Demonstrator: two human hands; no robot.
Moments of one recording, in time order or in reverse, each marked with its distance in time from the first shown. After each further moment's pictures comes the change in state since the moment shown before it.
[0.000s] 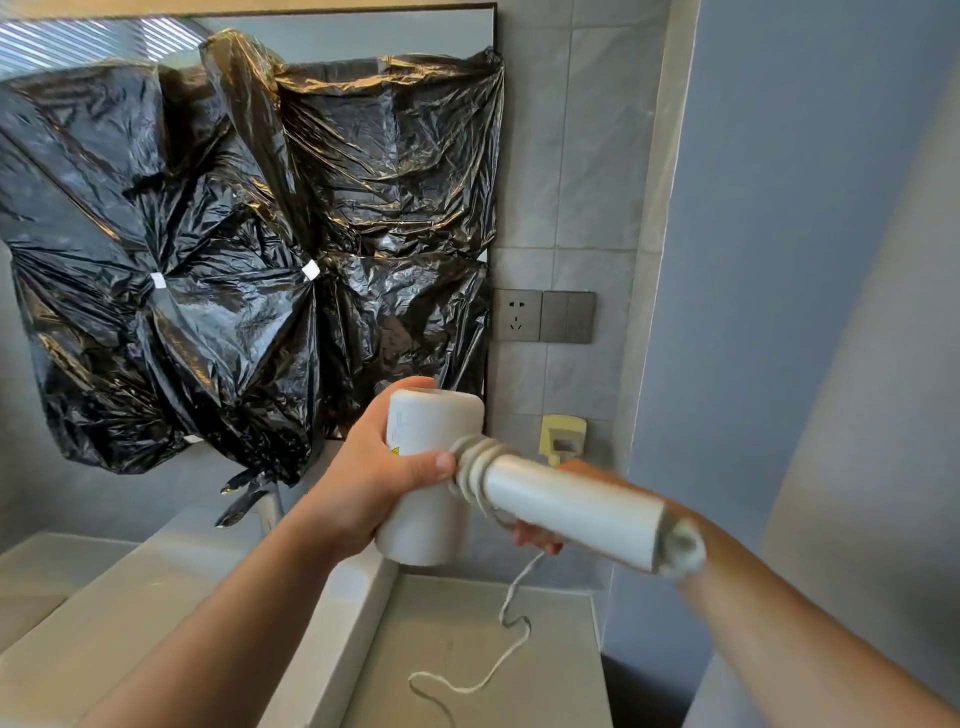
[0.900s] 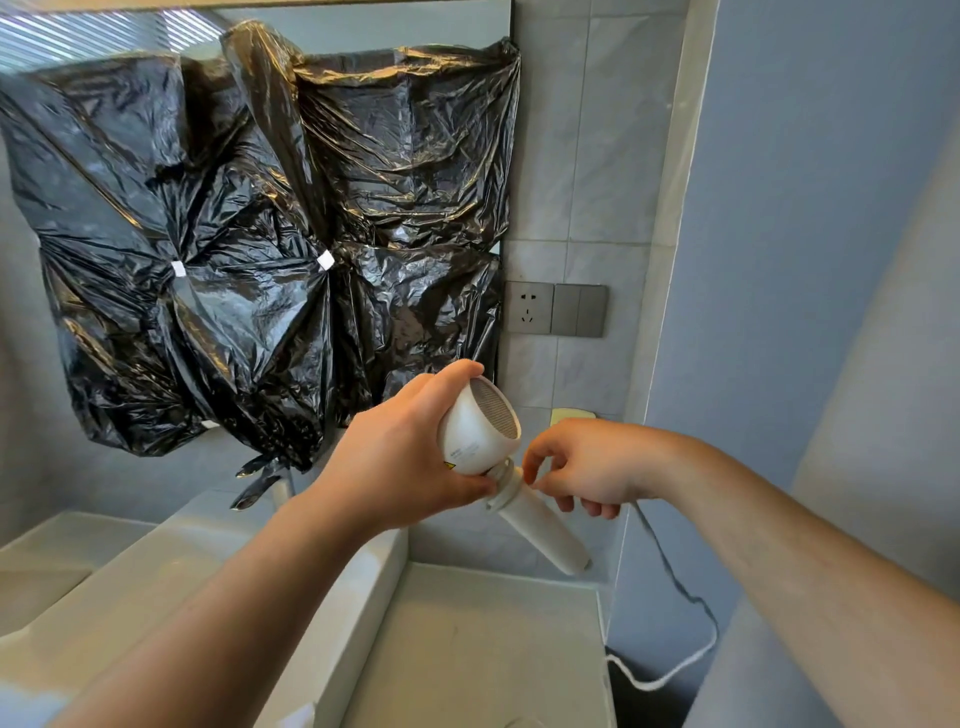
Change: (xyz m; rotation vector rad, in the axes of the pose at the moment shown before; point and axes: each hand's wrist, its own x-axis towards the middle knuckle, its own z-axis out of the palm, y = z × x) left_hand -0.013 0.026 0.021 1.160 0.083 0.273; right_hand 0.016 -0.029 -0.022 -0.660 0.014 0.220
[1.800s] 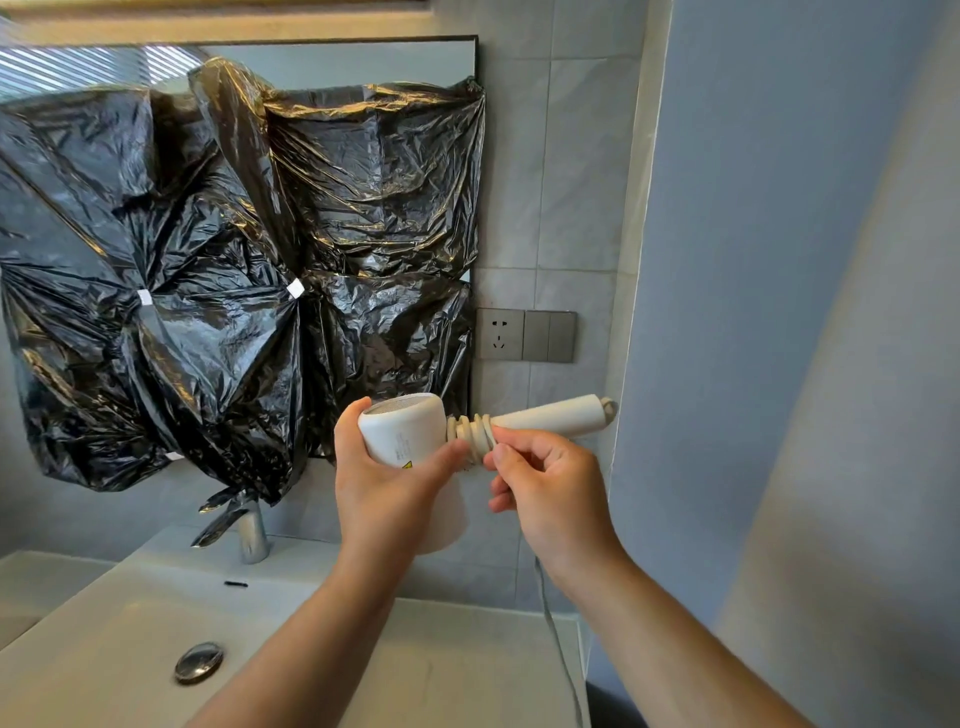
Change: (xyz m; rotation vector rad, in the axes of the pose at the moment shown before) left_hand 0.016 0.015 0.066 -0.783 0.568 -0.549; right_hand 0.007 -0.006 0.049 1.047 0.831 -0.286
